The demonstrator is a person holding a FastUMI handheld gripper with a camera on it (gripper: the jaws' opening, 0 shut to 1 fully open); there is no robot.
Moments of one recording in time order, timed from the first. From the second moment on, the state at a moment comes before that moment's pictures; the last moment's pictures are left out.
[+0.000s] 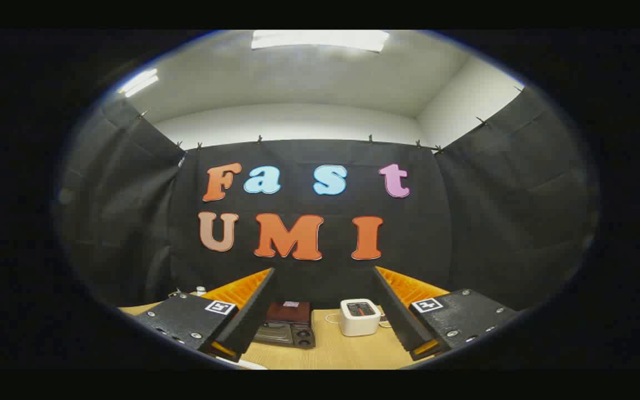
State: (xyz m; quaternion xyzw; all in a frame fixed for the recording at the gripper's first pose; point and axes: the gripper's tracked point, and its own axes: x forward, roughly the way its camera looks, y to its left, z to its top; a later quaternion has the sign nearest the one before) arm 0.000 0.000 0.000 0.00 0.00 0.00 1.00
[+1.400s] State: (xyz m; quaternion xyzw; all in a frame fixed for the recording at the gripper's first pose) arm 0.063 0.106 -0.113 0.02 0.04 0.10 0.99
